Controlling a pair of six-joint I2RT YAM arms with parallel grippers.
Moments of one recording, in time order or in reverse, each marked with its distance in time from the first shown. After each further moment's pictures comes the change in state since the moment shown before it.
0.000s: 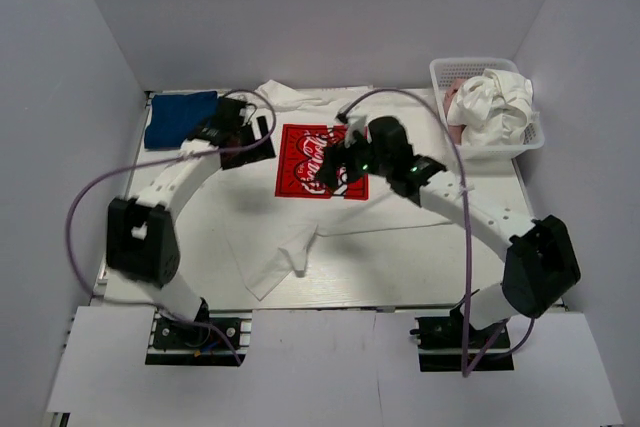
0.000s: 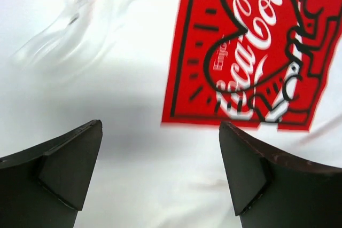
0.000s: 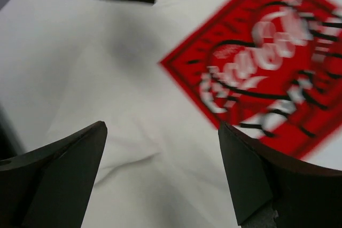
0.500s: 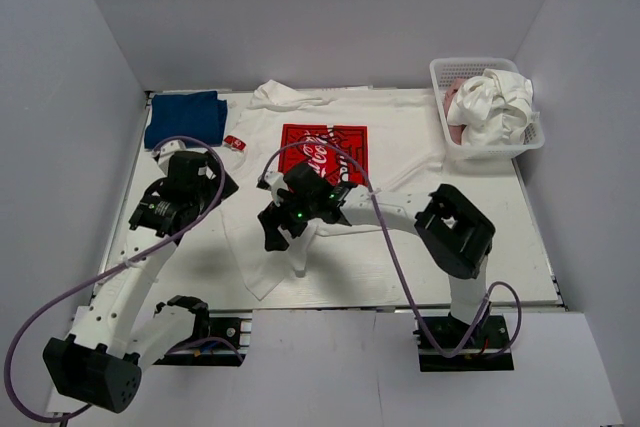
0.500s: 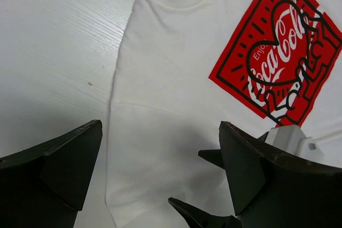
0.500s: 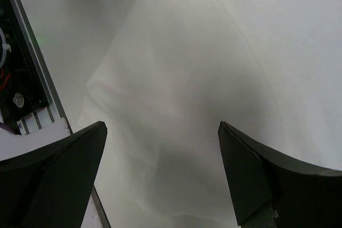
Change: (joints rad) left arm 0.002 -0.762 -0.419 -0.211 -0.281 -0.346; right arm 0.366 0.433 0.149 -0.009 -0.141 0.010
